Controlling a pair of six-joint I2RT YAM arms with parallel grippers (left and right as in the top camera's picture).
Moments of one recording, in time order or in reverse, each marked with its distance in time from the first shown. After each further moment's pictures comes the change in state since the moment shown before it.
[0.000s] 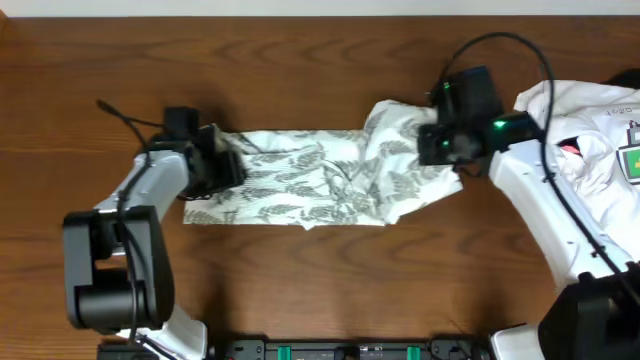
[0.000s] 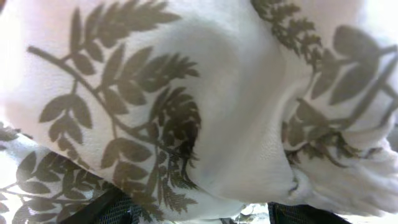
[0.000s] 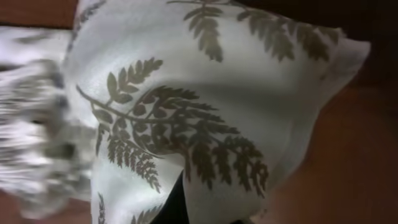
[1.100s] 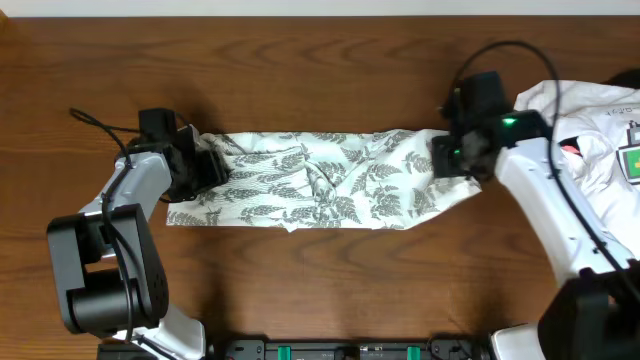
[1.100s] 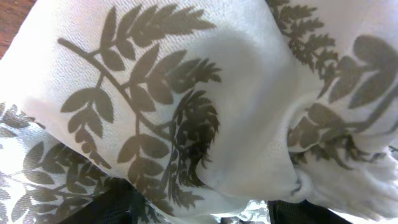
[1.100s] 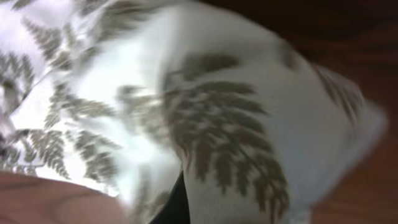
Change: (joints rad) left arm 0.074 0.000 0.000 -0.002 -0.011 0.000; right arm 0.018 0.022 0.001 -0.120 0.066 -0.061
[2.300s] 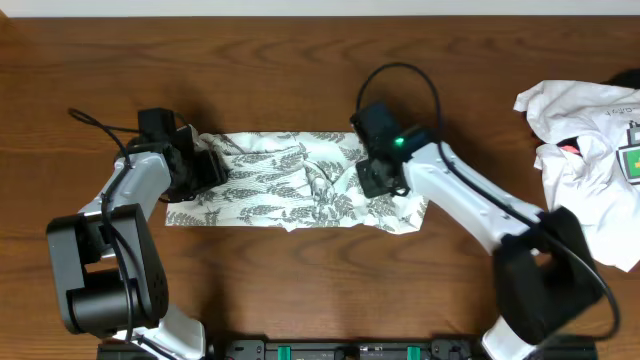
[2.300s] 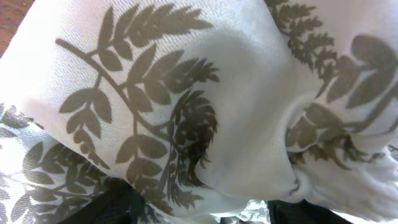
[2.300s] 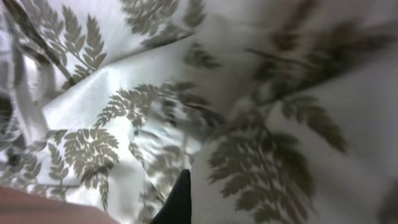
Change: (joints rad) left arm 0.003 0.000 0.001 -0.003 -0.004 0.000; right arm 0.311 0.166 0.013 0.111 0.145 0.134
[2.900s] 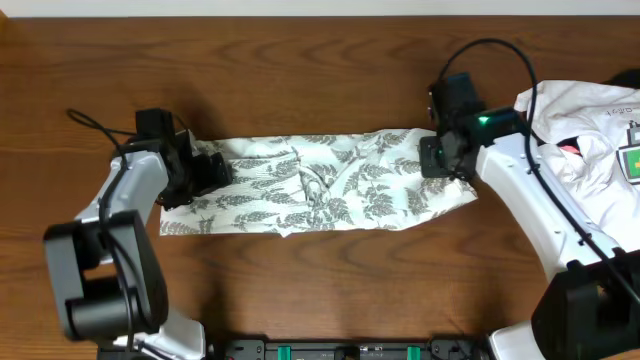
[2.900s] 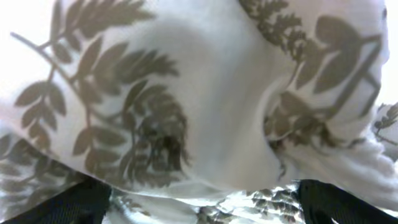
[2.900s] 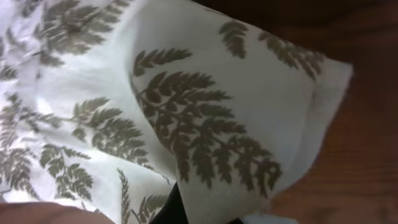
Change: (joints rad) left arm 0.004 -0.040 0.018 -0.110 -0.029 0.003; right arm -0.267 -0.137 0.021 -0.155 -0.005 -0.010
